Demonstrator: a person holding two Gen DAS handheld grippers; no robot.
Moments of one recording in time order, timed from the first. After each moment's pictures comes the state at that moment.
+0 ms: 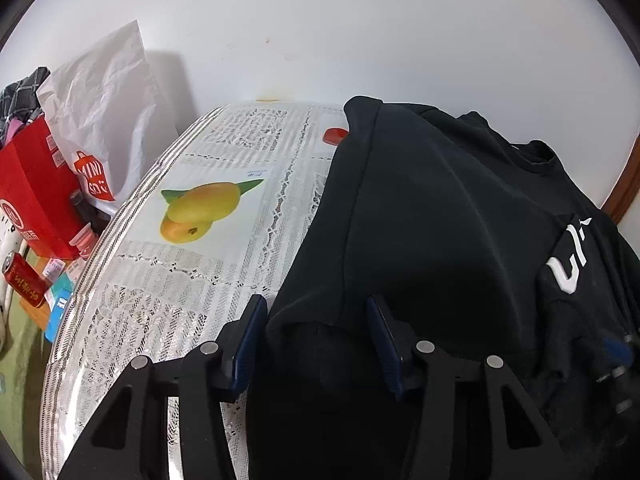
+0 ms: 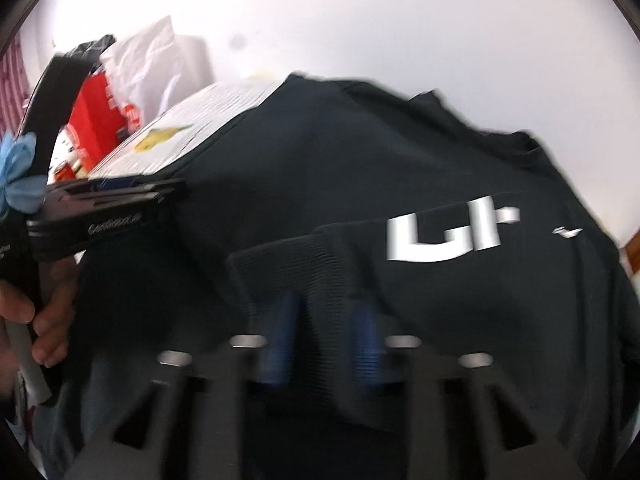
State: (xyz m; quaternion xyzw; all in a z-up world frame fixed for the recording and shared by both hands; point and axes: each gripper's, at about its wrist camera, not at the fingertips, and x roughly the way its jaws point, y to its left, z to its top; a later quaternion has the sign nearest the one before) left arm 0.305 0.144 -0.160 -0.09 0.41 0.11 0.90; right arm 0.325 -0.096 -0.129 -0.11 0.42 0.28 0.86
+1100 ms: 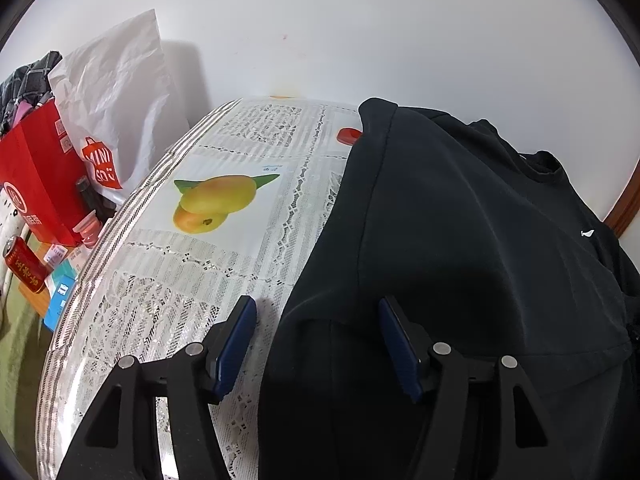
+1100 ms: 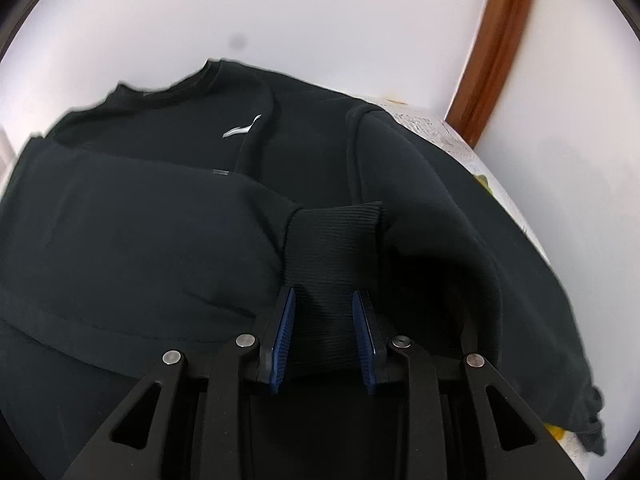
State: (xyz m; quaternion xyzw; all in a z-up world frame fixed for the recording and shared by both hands) left arm 0.301 0.151 -0.160 -0.11 0.40 0.12 0.90; right arm 0.371 -0.331 -0.159 -0.04 0.46 -0.01 0.89
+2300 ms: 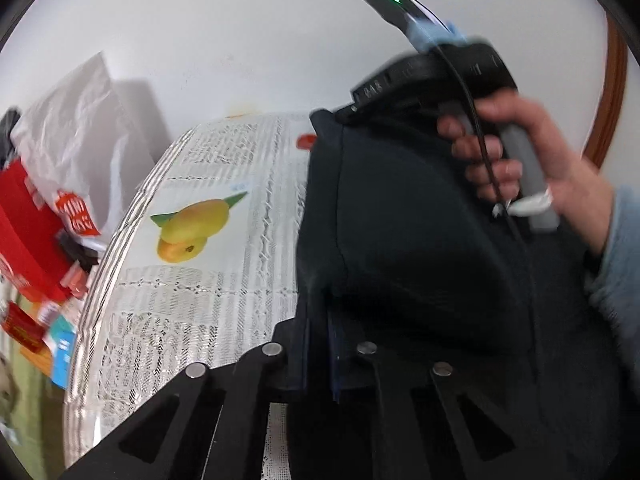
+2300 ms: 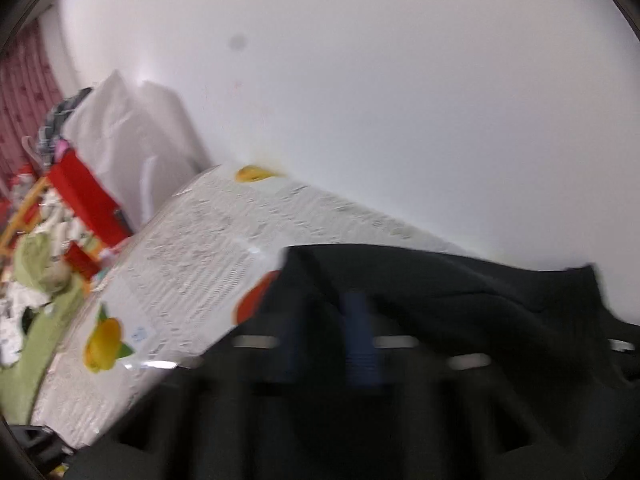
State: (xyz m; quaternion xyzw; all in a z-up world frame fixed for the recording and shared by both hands) left arm 0.296 0.154 -0.154 -0.05 0.39 0.05 0.92; right arm 0.547 0.094 -0.134 -0.09 0.42 0.40 0.81
